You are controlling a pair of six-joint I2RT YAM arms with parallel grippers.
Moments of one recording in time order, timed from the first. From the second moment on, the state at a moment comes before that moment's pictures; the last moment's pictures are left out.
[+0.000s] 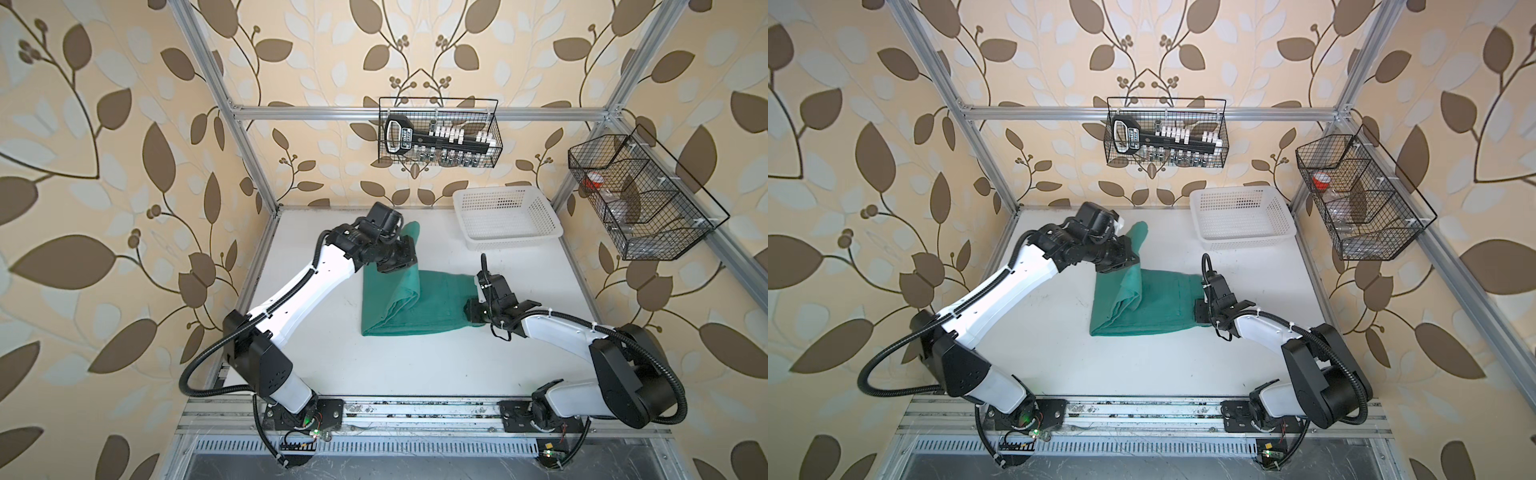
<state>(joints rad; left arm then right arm) -0.64 1.61 1.62 -0.88 0.28 -0.79 0.41 1.40 0.58 -0.16 0.04 0.40</state>
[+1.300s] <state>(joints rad) -0.93 2.15 1.87 -0.73 0.23 -0.94 0.27 1.33 0.43 0.06 -0.21 0.46</state>
